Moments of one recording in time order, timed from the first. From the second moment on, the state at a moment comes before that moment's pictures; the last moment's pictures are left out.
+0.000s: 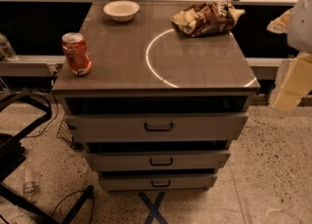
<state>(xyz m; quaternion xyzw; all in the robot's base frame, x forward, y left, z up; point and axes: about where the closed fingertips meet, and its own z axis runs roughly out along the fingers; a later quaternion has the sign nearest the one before) 0.438 -0.214 0.985 -0.60 0.78 -0.04 0.17</state>
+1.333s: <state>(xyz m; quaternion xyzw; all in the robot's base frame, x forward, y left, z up) 0.601 -0.251 1.033 -0.55 0.74 -0.25 0.30</state>
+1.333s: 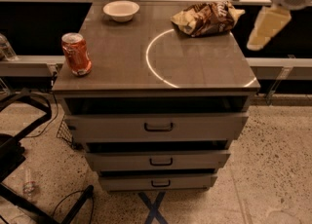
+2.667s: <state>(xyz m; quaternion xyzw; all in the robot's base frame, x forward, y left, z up) 0.716 -0.261 1.041 -0.52 0.71 -0.28 0.38</state>
